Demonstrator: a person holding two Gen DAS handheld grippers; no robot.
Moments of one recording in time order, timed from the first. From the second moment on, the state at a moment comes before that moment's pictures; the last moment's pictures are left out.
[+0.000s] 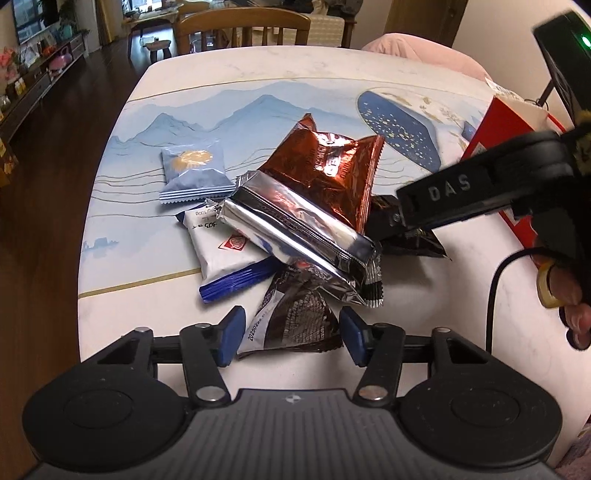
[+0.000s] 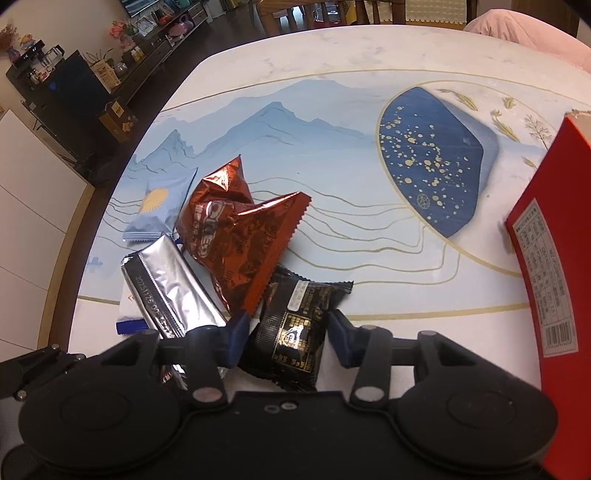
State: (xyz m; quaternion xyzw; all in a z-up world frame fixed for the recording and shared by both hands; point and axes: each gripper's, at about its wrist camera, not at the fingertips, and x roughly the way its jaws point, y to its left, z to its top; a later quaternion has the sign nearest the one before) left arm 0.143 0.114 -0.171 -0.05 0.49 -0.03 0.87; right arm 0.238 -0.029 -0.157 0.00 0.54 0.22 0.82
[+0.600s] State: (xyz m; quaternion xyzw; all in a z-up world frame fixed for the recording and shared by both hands) left arm 0.130 0.118 -0.166 -0.09 0.48 -0.03 0.87; right arm 0.209 -0.060 -0.141 0.01 0.53 0.22 0.82
